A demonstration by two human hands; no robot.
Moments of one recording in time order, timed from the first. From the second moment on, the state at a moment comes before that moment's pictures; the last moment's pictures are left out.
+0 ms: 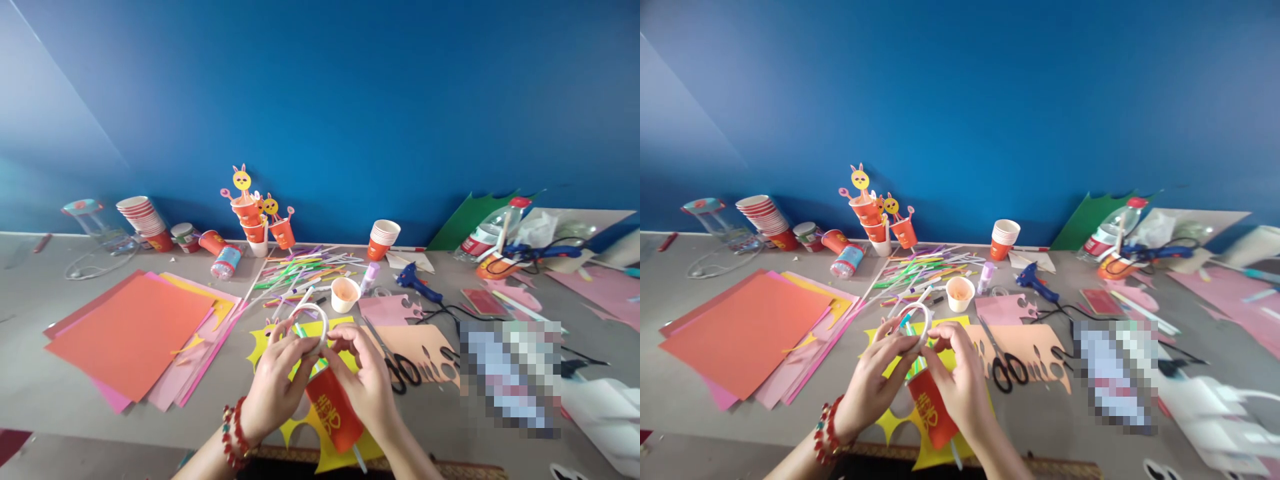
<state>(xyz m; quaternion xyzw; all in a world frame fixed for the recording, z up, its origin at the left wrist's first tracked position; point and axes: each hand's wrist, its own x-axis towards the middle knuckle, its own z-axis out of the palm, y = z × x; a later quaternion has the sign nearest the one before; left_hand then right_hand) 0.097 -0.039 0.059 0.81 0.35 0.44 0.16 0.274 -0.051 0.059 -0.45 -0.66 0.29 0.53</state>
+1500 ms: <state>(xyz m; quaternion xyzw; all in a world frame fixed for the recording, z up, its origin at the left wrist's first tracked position) -0.016 -0.016 0.030 0.76 0.60 0.22 -0.10 0.304 -0.055 0.058 -0.42 -0.63 0.35 0.54</state>
